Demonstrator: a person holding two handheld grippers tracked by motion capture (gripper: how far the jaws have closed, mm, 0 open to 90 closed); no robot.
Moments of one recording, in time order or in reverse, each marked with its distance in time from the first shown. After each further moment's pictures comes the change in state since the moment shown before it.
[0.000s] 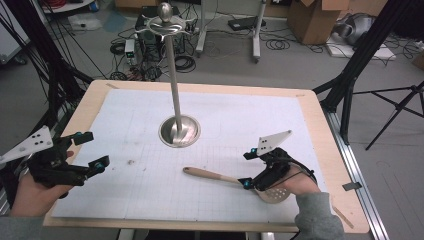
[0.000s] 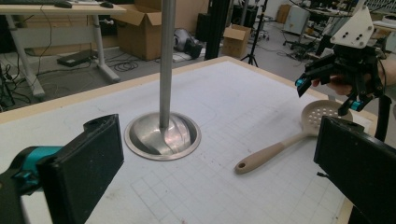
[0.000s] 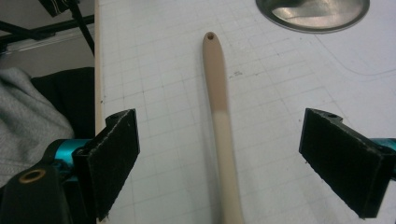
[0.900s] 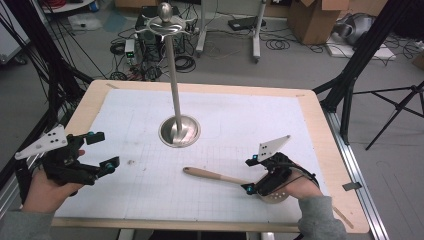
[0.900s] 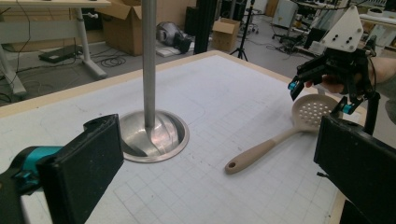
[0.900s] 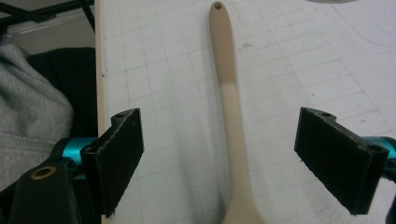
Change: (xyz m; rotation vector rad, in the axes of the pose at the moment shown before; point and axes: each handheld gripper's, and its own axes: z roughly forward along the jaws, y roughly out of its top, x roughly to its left) left arm -0.004 -0.001 0.017 0.025 -0.046 0.004; right arm 0.002 -0.012 0.005 0.074 0.010 -0.006
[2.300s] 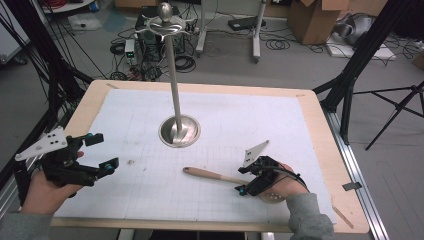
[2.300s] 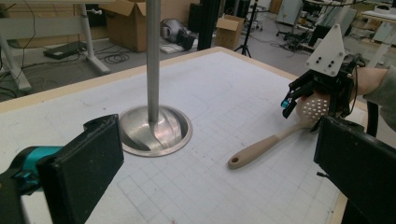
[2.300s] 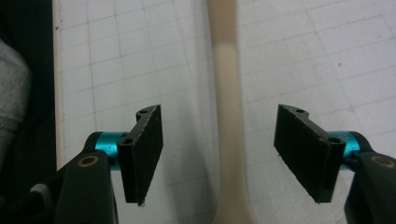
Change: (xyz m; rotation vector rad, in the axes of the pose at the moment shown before) left arm 0.000 -0.003 -0.003 0.011 0.017 -0.001; right arm -0.008 -0.005 0.040 0.159 -0.004 -0.043
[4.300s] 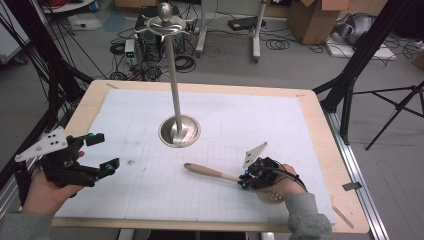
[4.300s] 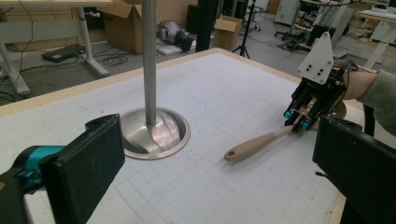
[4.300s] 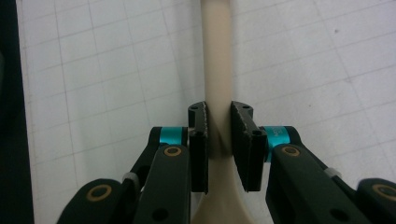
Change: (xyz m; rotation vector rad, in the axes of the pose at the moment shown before) left arm -0.003 0.002 0.001 -0.004 -0.009 0.011; right arm -0.004 -0.007 0.006 0.063 -0.043 0.017
